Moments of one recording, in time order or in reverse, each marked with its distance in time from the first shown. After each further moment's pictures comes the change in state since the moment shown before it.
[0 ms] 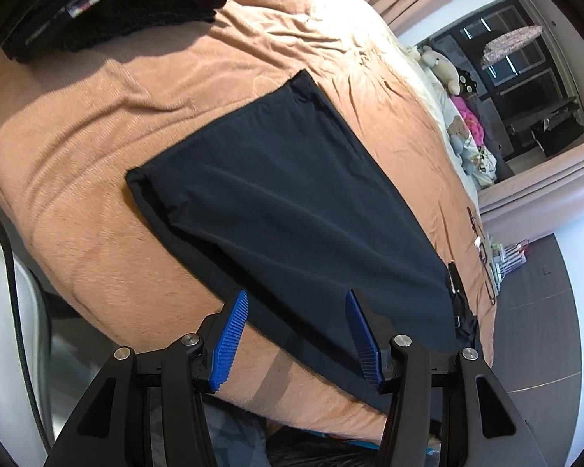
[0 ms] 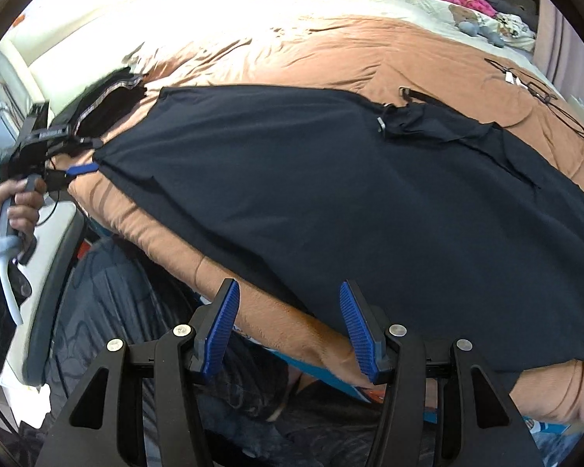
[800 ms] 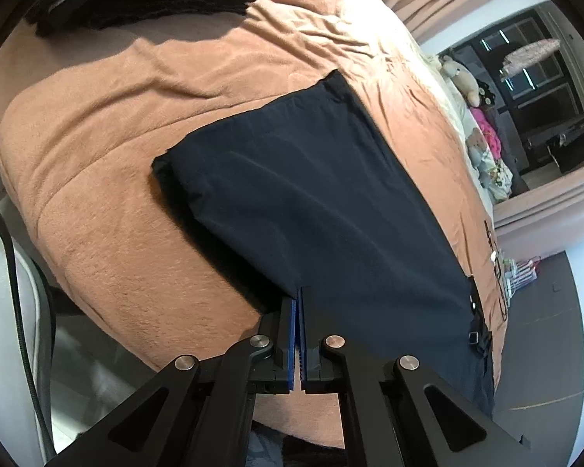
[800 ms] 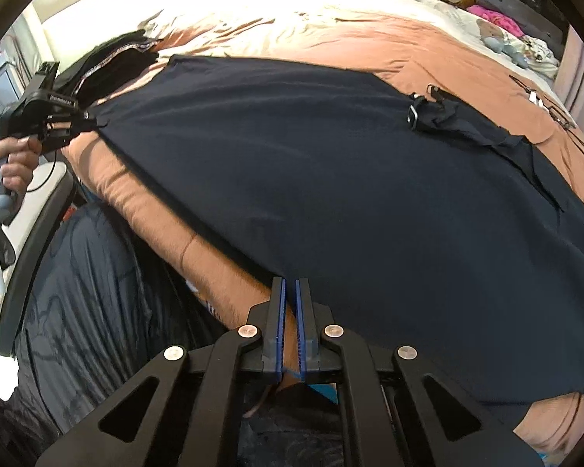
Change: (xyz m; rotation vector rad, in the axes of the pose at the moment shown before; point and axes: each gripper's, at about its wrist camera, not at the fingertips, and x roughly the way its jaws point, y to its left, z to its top) left arm 0.007 0.023 -0.002 -0.064 -0.020 0.042; right arm 0.036 0.021 -0.004 -0.115 0.055 -0.033
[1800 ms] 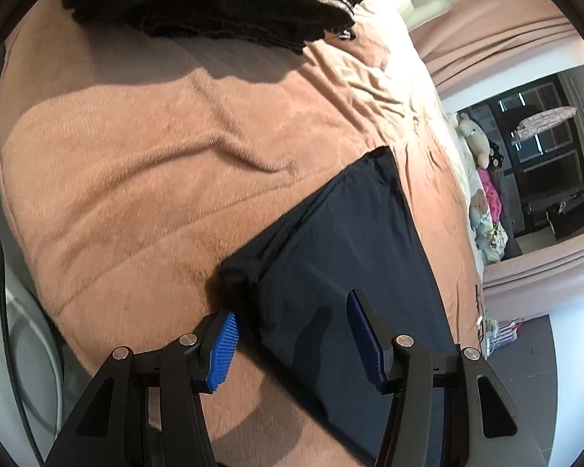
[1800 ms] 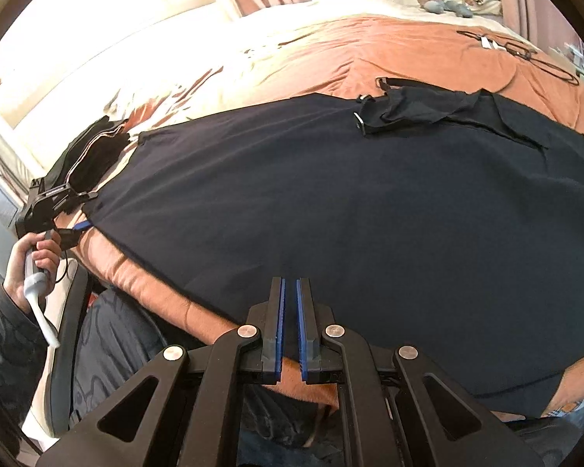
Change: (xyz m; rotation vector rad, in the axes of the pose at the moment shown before) left arm -0.008 0.043 0.037 -0.158 -0.133 -0.052; right arm -0.011 -0.040 -0.003 0.332 -0.122 0.078
